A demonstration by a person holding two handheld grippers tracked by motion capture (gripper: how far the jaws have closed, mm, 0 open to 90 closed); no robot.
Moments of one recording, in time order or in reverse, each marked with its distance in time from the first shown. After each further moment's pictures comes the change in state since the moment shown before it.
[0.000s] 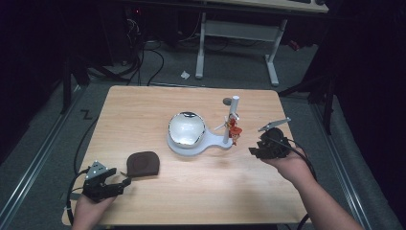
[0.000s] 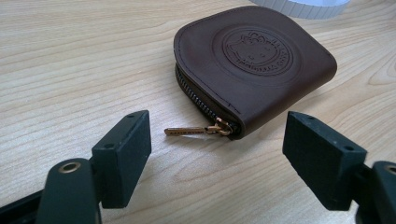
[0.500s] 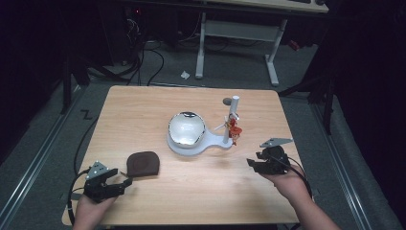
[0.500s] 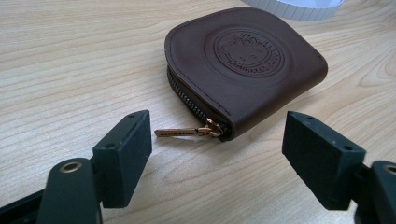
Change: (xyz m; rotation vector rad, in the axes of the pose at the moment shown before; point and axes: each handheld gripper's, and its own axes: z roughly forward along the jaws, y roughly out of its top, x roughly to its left) left arm -0.003 0.000 0.001 -0.005 -0.022 -0.016; right arm 0.015 -0.048 0.018 -0.114 -0.001 0.035
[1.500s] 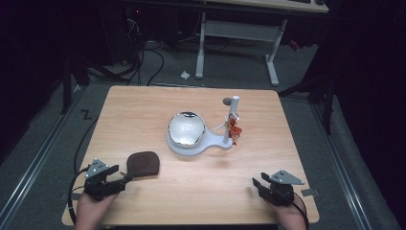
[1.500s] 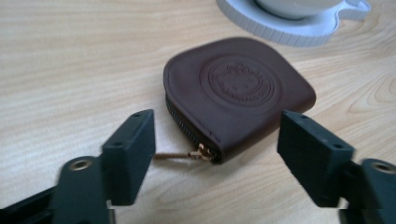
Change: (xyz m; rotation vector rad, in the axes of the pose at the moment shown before) left arm -0.005 0.015 -0.004 -0.059 0.033 -0.030; right arm 0.012 -0.100 0.014 -0.216 -0.063 0.045
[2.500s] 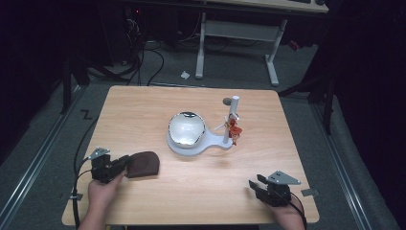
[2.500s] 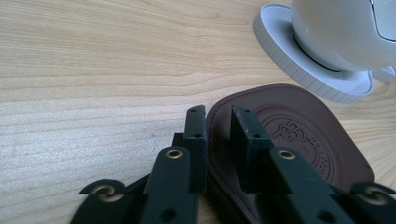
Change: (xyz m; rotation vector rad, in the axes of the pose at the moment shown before) left arm 0.026 0.010 0.042 -0.024 0.001 -0.208; right arm 0.005 -0.002 0.007 0.021 0.052 -0.013
